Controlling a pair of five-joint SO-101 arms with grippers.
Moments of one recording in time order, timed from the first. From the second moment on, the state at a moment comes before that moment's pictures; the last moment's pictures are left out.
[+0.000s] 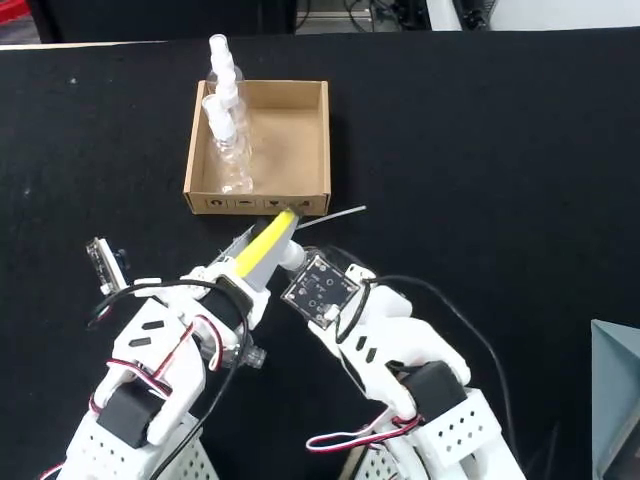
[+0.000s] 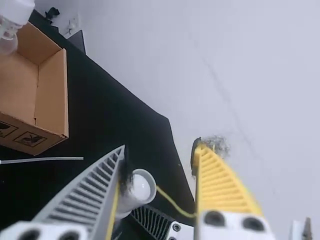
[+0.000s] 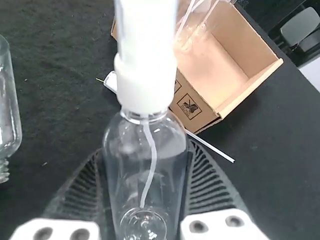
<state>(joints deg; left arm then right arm) 25.9 -103.7 83.2 28.9 55.5 -29.6 -86.0 81.9 47.3 28.8</state>
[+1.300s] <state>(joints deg) 13.5 -103.7 83.2 28.9 54.6 -29.6 -86.0 80.0 47.3 9.7</state>
